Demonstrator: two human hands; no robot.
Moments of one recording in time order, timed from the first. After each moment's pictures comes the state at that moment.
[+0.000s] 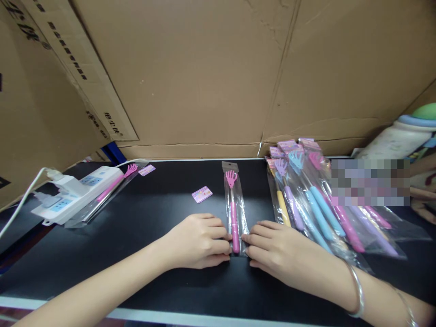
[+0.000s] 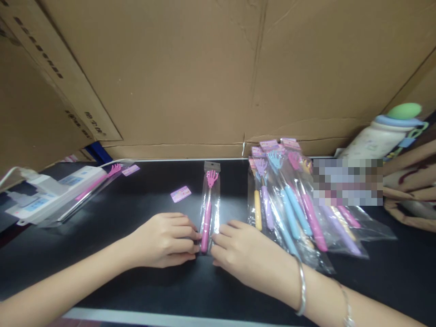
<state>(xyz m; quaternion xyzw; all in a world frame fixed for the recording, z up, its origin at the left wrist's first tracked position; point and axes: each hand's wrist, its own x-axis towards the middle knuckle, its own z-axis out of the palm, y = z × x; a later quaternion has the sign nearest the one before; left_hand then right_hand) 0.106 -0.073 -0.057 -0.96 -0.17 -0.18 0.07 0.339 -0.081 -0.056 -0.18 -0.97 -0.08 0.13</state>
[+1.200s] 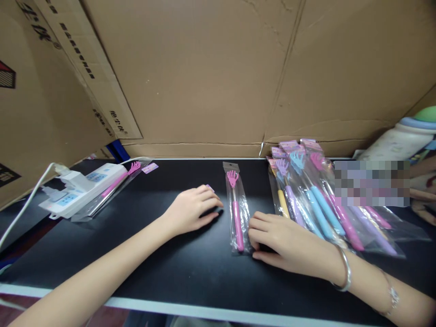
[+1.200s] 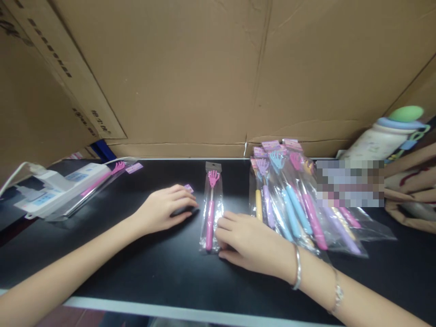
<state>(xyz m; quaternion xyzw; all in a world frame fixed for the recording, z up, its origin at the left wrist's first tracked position) 0.081 -0.042 -0.061 -0.92 -0.34 -0.17 0.07 0.344 -0.069 -0.045 -0.25 -0.96 0.10 0.05</state>
